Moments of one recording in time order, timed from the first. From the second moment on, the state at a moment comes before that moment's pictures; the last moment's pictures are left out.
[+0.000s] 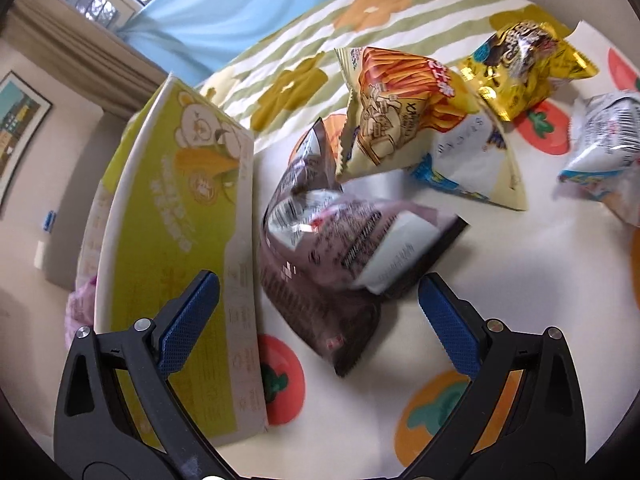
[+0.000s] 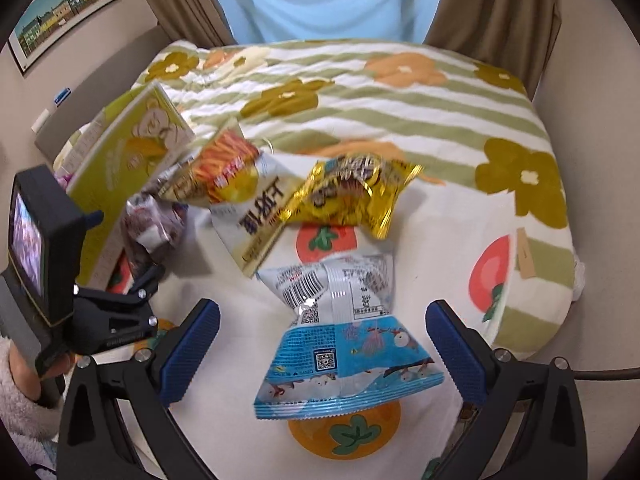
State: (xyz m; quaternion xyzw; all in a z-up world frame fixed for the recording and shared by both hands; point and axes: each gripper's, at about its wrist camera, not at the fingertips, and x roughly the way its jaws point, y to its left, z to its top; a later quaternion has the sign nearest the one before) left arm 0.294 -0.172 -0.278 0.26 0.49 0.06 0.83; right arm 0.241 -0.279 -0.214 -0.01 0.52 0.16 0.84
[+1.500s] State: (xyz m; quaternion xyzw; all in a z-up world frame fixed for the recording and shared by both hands) left arm 0.275 -0.171 -0.241 0.24 0.51 0.00 0.83; right arm 0.252 -0.271 -0.258 -0.06 0.55 0.13 0.82
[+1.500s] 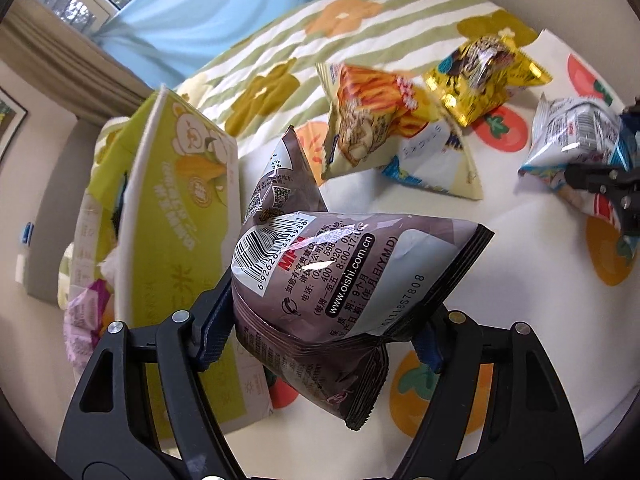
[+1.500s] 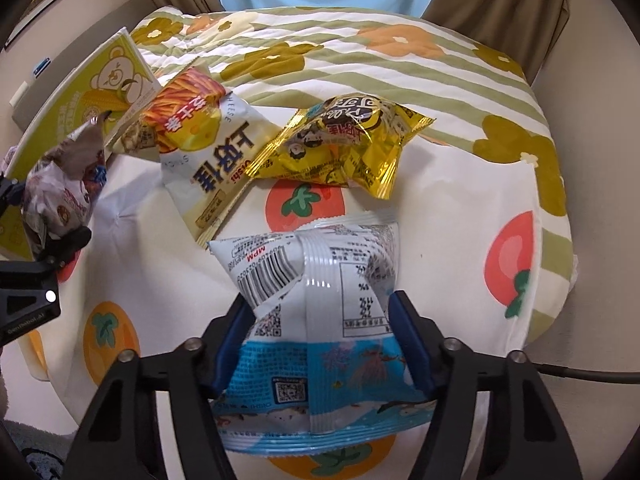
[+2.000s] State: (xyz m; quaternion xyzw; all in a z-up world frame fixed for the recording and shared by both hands) left arm 0.226 -0.167 -0.122 0.18 0.43 0.04 0.88; right arm 0.221 -0.258 -0.176 -0.06 0.50 0.16 0.85
